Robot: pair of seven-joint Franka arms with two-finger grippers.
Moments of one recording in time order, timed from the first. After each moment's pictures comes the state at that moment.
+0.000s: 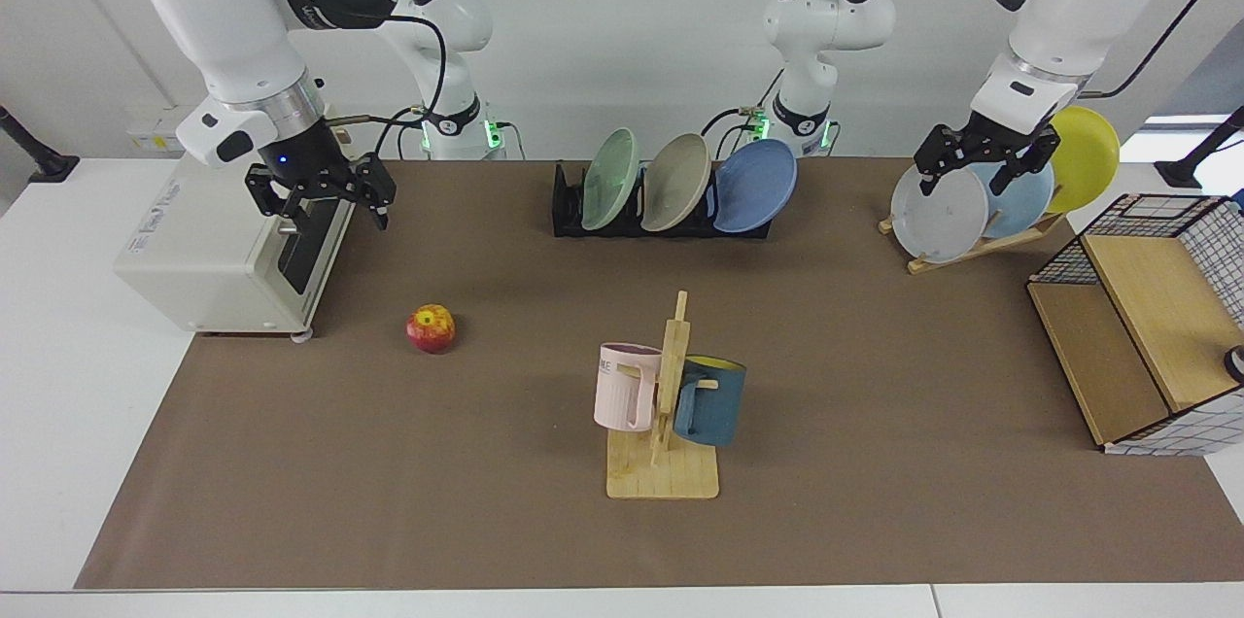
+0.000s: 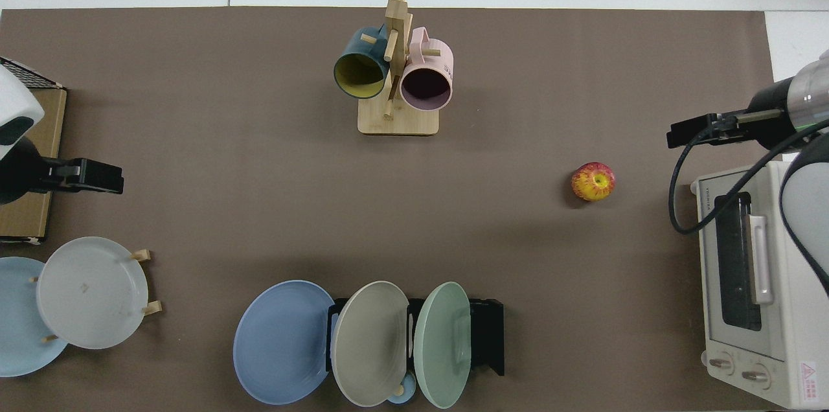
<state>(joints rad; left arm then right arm) -0.07 -0.06 0.06 -1.71 0.02 1.65 0.04 -0.23 0.05 0.24 -1.63 0.03 1.75 -0.05</state>
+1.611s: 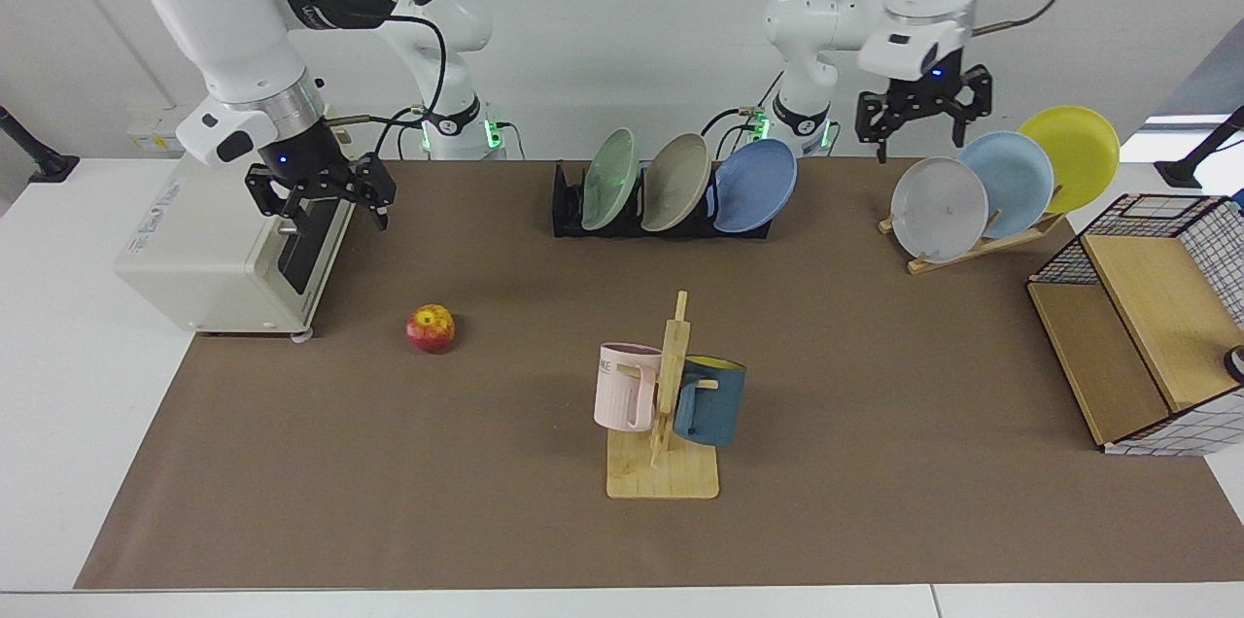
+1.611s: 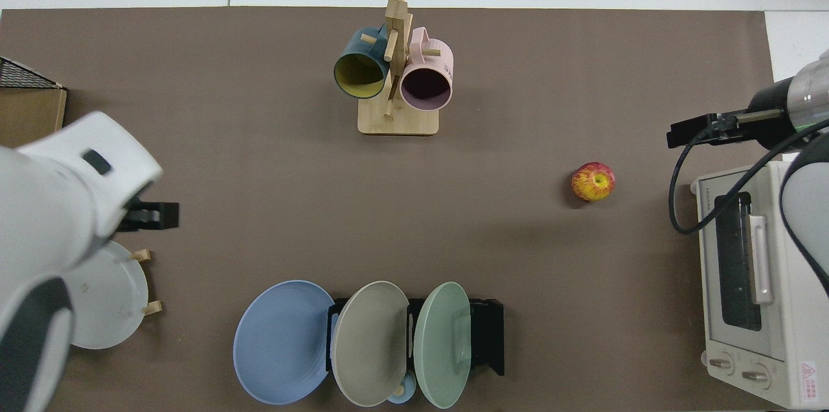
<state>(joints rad) -0.10 -0.26 -0.22 -1.89 0.31 1.68 -0.28 -0.23 0.05 0.25 -1.63 0.03 1.75 -0.05</state>
